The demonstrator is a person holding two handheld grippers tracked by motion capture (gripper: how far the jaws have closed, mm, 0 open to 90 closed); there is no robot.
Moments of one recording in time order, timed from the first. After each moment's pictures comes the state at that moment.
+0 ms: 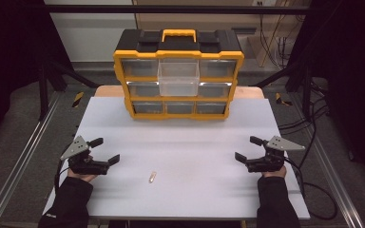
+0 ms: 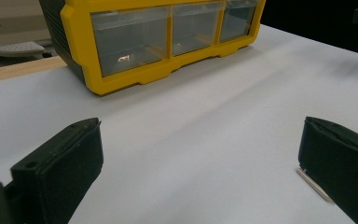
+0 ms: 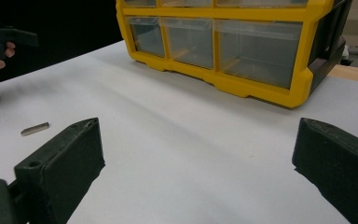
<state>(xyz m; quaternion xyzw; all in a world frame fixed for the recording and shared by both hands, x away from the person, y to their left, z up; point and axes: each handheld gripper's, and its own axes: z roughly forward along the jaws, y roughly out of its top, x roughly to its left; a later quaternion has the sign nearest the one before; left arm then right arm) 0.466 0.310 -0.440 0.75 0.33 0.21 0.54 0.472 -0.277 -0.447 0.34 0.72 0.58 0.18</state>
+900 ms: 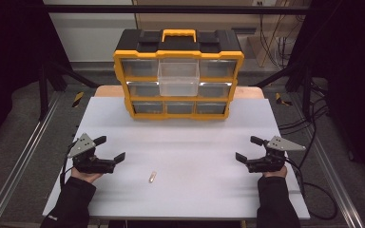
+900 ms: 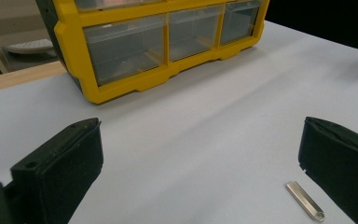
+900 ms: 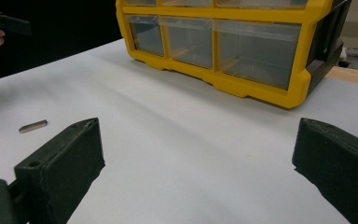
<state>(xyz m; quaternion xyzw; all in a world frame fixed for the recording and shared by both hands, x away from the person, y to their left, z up) 0.459 0.285 -0.419 0.75 0.35 0.22 0.51 0.471 -0.278 -0.446 0.34 0.72 0.57 0.18</state>
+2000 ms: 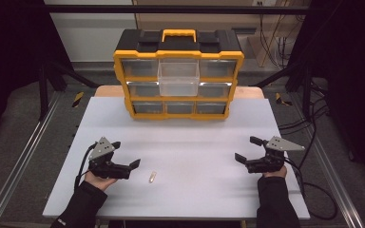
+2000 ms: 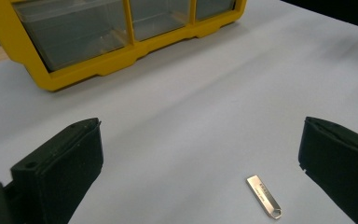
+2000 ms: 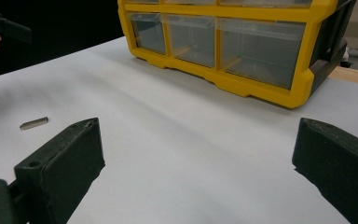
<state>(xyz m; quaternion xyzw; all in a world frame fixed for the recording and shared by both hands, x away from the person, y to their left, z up) 0.449 0.238 -0.419 0.78 0.35 0.20 0.47 0.471 -0.277 -0.447 0.33 0.73 0.57 0.18</state>
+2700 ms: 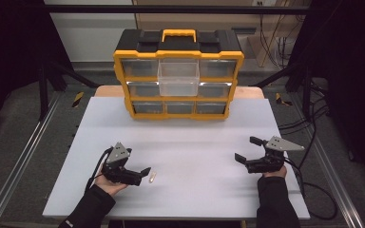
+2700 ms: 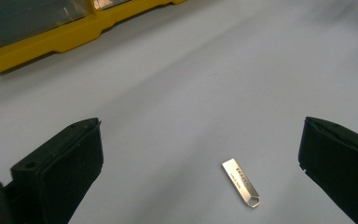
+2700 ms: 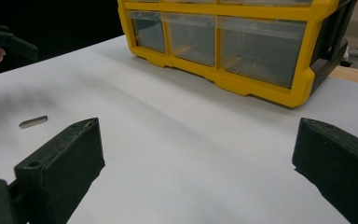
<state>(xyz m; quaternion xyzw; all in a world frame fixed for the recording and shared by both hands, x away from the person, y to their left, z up) 0.446 0.207 -0.435 0.82 0.34 0.17 0.43 0.471 -0.276 -0.447 0.33 0.73 0.57 0.18</state>
